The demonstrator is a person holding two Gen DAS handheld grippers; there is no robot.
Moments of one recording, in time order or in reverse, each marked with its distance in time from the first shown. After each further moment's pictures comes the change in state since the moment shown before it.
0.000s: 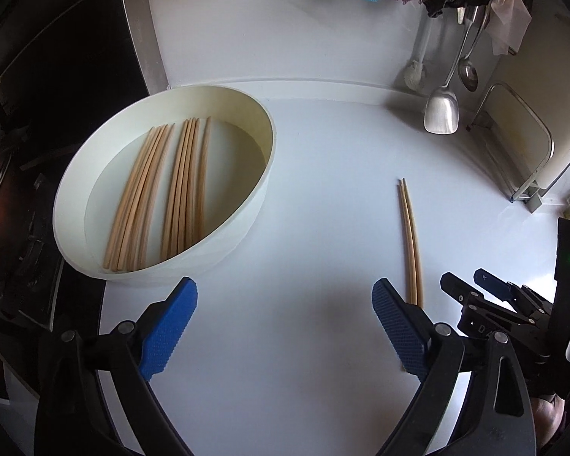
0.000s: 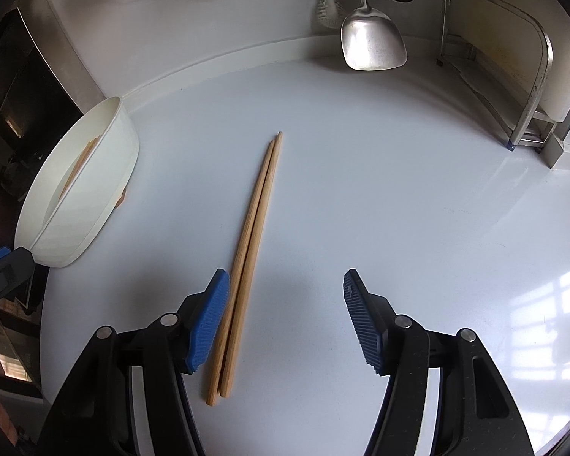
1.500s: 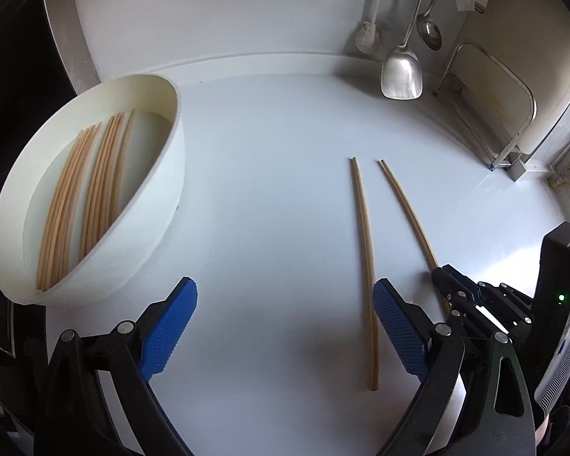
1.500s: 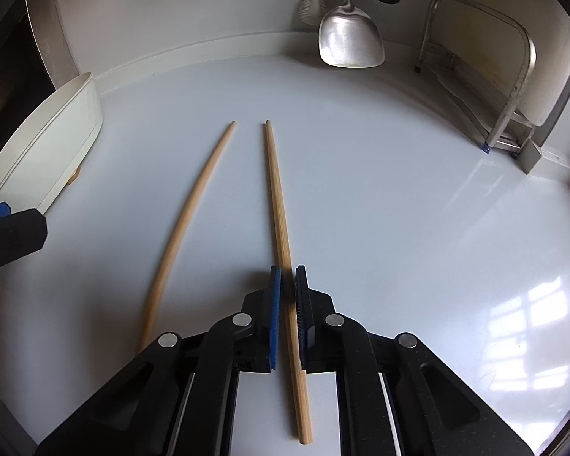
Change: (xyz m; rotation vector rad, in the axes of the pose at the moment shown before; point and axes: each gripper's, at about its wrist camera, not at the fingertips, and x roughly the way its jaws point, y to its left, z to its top) left arm 0.044 -0.060 -0.001 0.082 0.049 -0.093; right arm 0.017 -0.018 -0.024 -0.062 -0.050 -0.149
